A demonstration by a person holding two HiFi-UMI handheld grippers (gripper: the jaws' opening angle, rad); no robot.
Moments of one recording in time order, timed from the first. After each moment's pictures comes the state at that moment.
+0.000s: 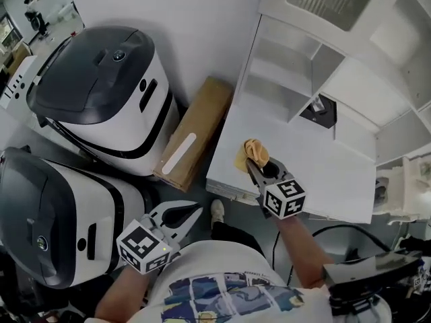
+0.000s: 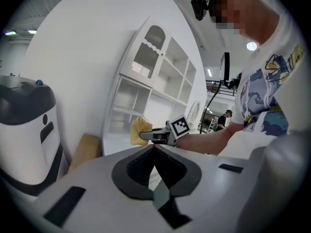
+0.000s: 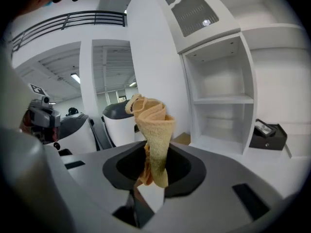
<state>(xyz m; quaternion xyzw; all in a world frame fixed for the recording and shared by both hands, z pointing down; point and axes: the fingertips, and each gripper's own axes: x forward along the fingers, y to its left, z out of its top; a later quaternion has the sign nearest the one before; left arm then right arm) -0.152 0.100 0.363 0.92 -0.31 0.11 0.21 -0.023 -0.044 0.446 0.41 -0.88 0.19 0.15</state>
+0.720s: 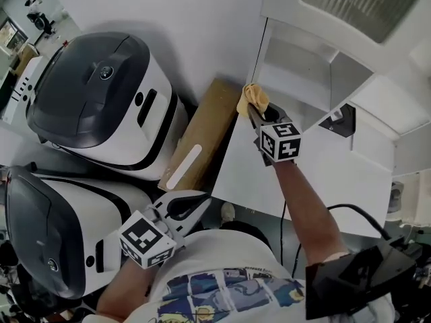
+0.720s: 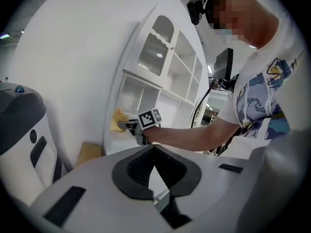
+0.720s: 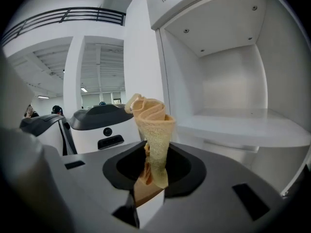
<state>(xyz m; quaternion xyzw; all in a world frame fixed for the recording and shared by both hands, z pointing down) -0.134 -0.020 0.355 0.92 -0.31 0.13 0.20 -0.045 -0.285 0.449 0.44 -0.88 0.14 0.13</state>
